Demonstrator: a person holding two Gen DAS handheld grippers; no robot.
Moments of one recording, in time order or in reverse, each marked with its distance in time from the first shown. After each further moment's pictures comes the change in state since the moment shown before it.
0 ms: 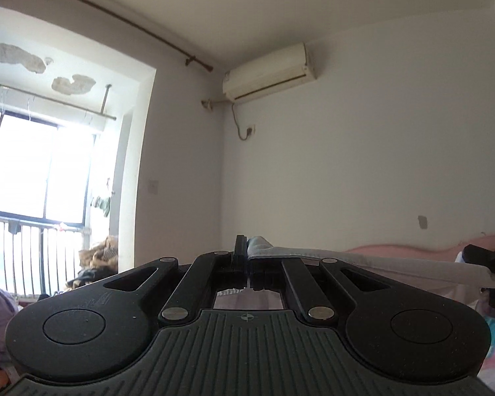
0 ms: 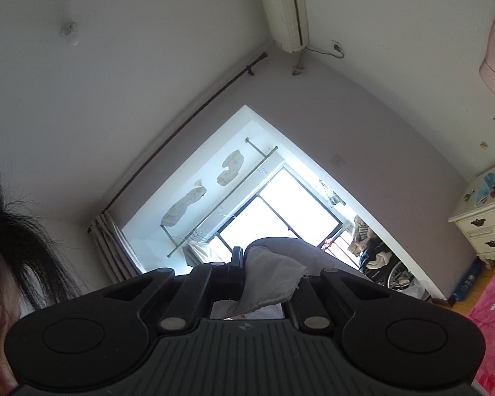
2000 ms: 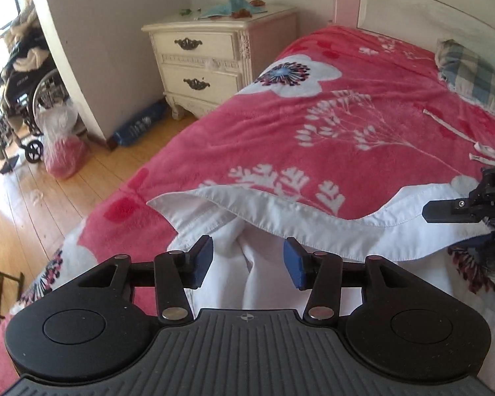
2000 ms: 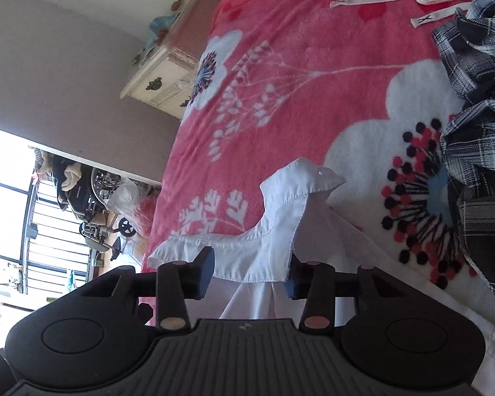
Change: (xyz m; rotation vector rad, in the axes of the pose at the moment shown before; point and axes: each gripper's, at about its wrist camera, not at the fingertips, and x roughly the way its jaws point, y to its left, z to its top) left arm 0.354 -0.042 -0.460 0.095 1.068 -0.009; right arm 0.103 -0.601 -0.122 0.486 0.392 -1.011
